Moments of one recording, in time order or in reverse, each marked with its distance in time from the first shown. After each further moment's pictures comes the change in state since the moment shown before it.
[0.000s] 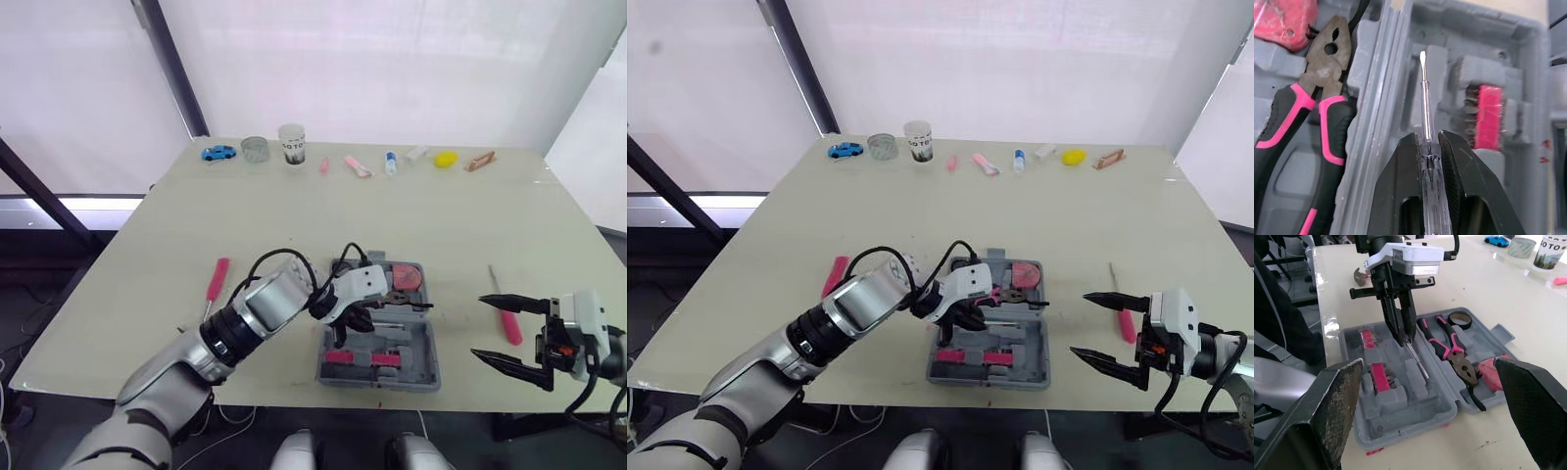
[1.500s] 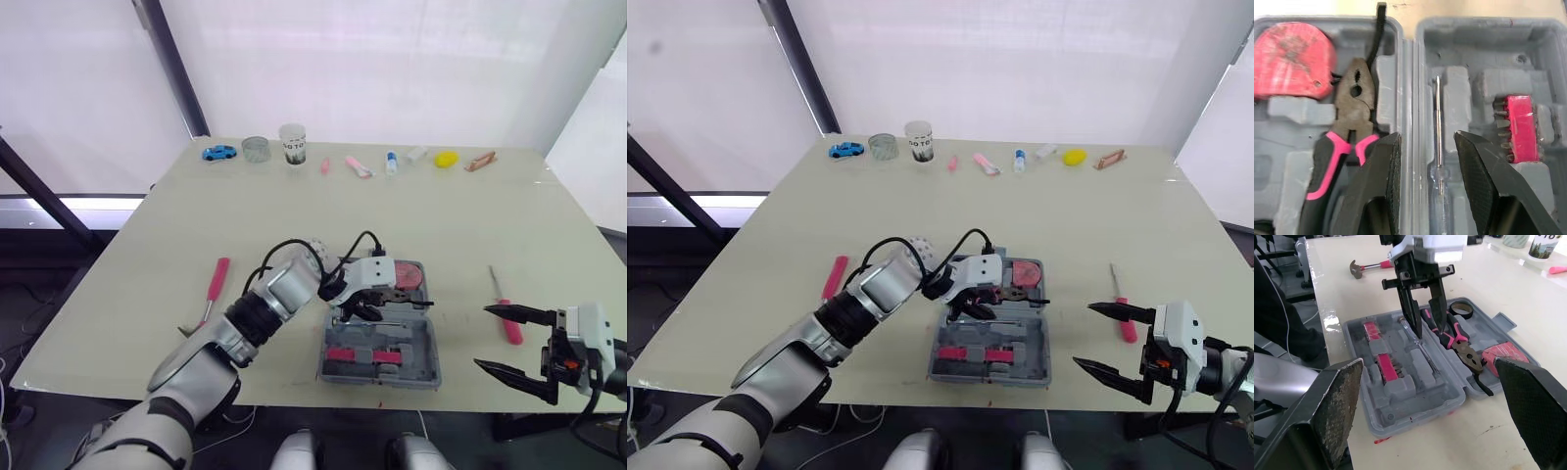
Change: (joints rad) left arm -0.040 -0.092 0.102 0.250 0.143 -0.353 -0.167; right arm 0.089 0.015 -0.030 -0.052 -0.011 -0.016 -0.043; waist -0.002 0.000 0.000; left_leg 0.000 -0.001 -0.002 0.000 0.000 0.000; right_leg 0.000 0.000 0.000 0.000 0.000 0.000
